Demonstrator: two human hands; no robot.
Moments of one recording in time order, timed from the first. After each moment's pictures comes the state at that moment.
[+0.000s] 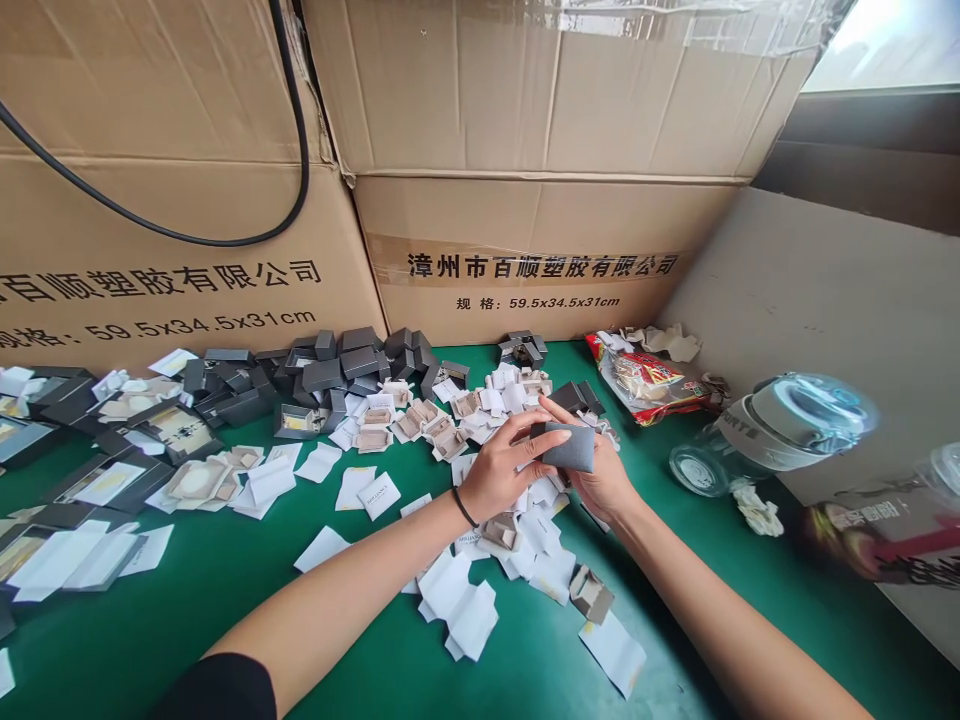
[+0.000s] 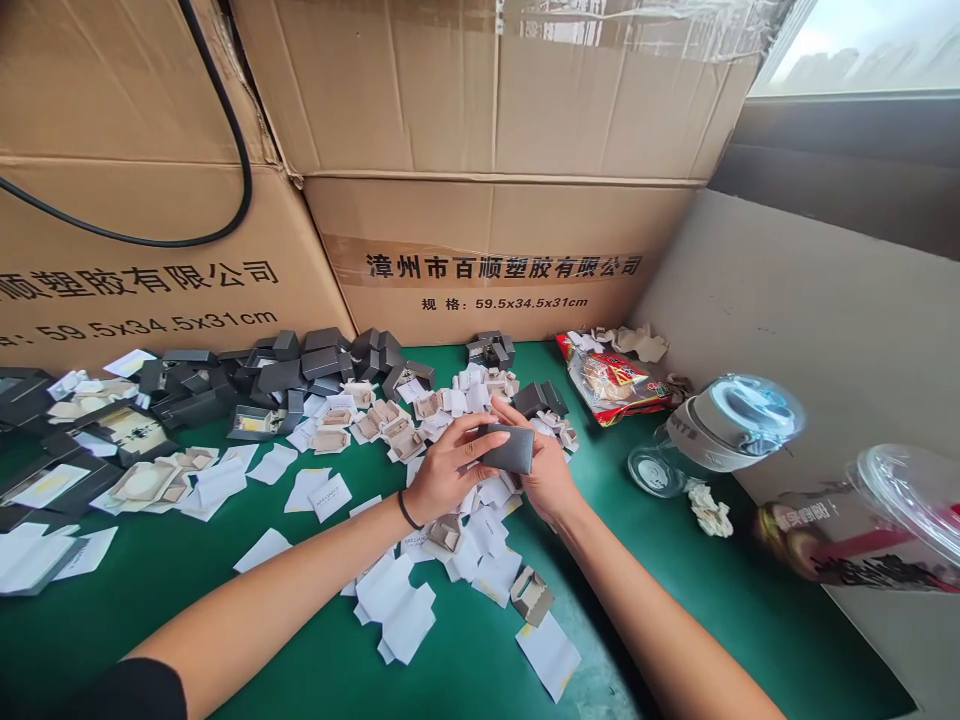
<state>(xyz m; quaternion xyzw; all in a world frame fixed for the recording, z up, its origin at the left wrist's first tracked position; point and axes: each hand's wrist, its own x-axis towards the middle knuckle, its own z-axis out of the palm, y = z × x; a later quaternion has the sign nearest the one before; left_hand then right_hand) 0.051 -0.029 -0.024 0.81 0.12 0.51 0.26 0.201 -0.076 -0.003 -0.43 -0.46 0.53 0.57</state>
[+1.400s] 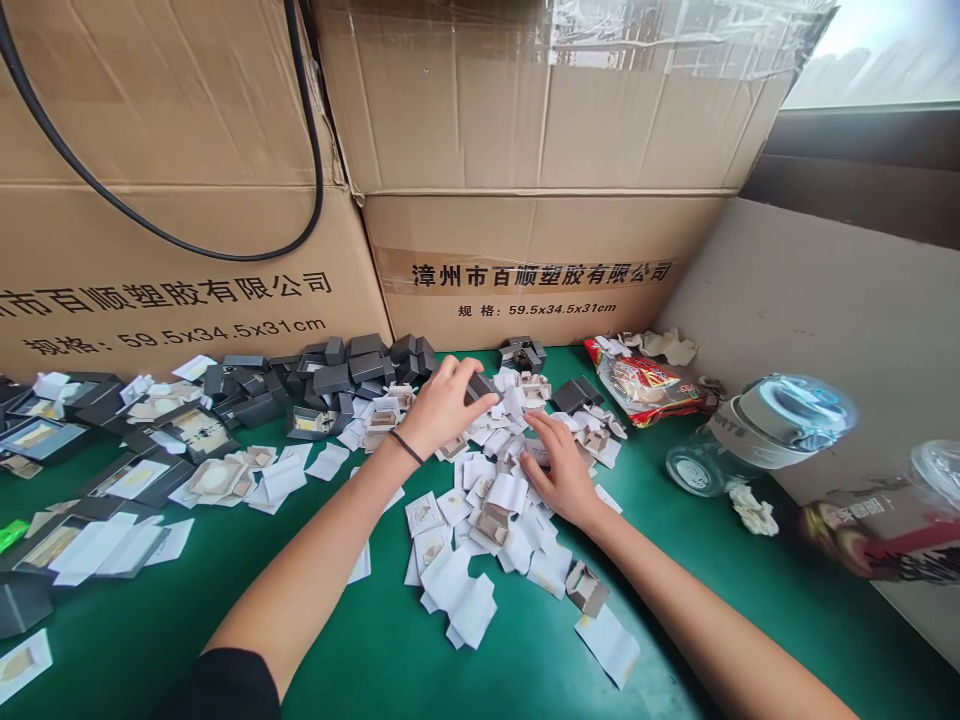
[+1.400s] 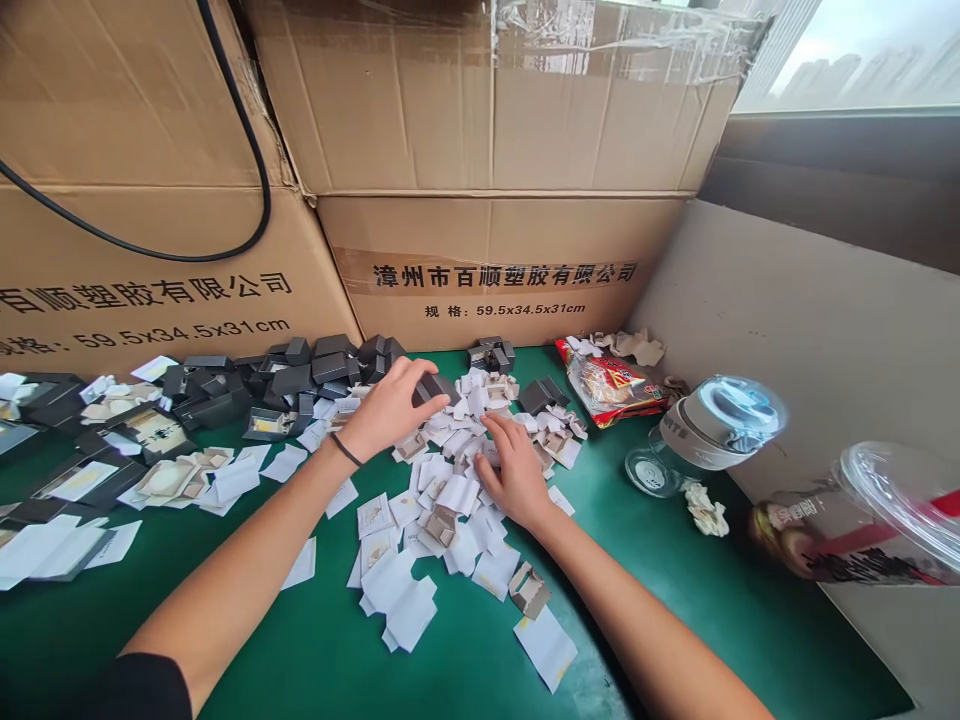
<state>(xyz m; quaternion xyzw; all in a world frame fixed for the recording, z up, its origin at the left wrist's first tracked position) -0.004 0.013 0.058 0.85 0.45 0.26 0.08 0.192 -0.069 -0.036 -0.52 -0.76 0.05 0.39</state>
